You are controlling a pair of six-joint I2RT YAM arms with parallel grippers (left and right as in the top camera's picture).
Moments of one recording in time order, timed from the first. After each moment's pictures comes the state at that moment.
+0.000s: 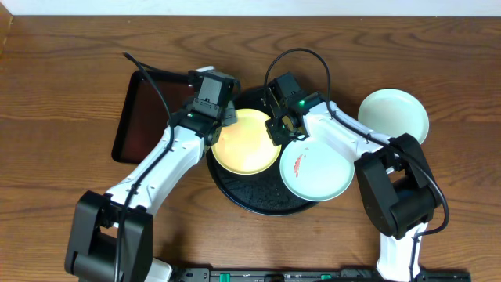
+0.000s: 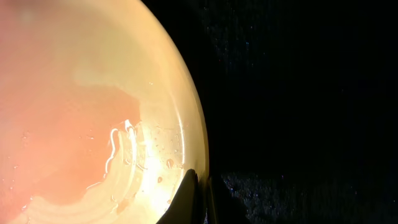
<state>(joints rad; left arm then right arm) -0.38 1.64 1.08 -0.36 -0.19 -0.55 0.53 2.05 1.40 -0.61 -0.09 0.12</state>
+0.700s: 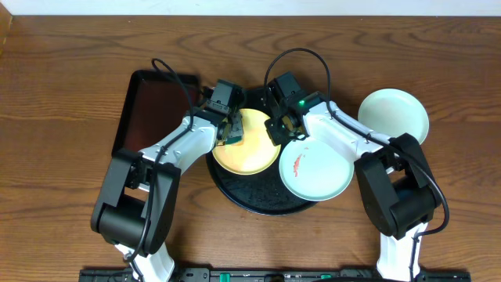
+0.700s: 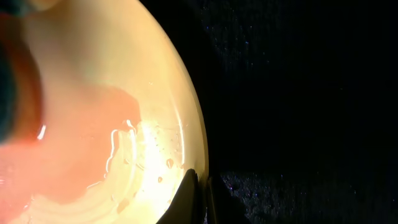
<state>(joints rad) -0.37 1.87 1.09 -0.39 -0.13 -0.55 0.53 2.05 1.40 -0.61 -0.10 0.12</state>
